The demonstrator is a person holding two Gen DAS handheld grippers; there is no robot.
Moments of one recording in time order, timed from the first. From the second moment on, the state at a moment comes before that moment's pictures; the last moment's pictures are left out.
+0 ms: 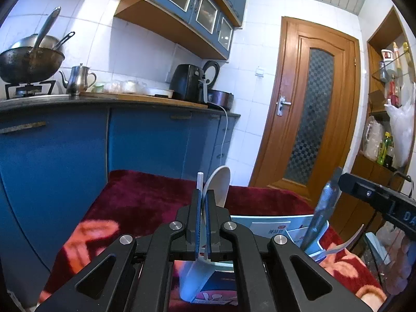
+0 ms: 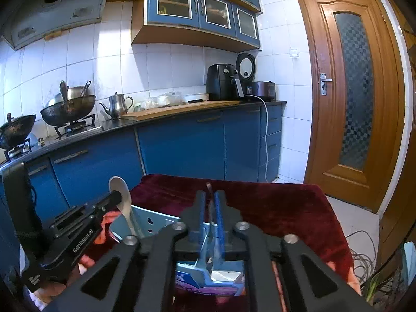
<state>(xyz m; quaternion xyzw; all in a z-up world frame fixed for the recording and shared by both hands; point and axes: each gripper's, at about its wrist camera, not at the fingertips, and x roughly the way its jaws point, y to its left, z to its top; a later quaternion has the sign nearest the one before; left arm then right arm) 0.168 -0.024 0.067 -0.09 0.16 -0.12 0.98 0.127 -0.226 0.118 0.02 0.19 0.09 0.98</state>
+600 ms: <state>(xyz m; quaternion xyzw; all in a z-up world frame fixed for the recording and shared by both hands) 0.140 -0.025 0.079 -0.07 0.16 -0.14 0.97 0.069 -0.263 0.121 0.05 0.15 0.06 0.99</state>
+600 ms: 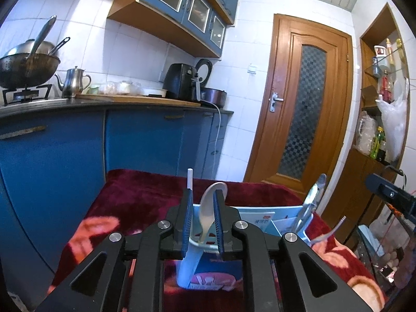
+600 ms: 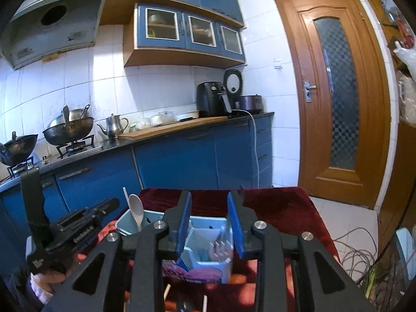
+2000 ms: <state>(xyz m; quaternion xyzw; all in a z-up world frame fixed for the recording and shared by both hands) 0.117 -0.010 0.064 -0.08 0.21 -0.13 0.97 0.161 -0.241 0.097 -0.02 0.26 0.06 0.96</state>
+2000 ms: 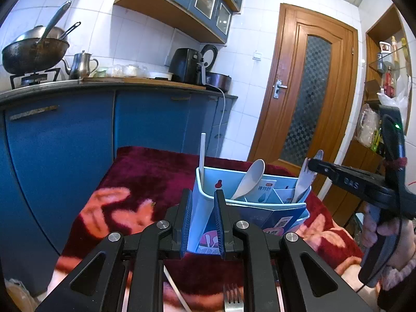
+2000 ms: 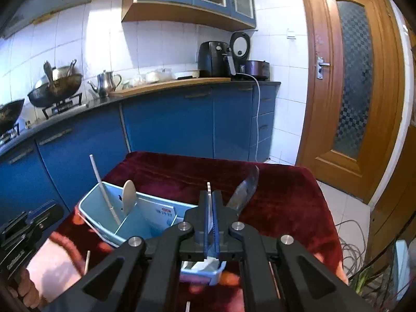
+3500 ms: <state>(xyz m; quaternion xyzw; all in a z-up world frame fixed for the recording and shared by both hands) 0.048 -0.004 0.074 -0.04 0.28 -0.13 0.95 0.021 -0.242 0.098 0.02 0.29 0.07 0.95</state>
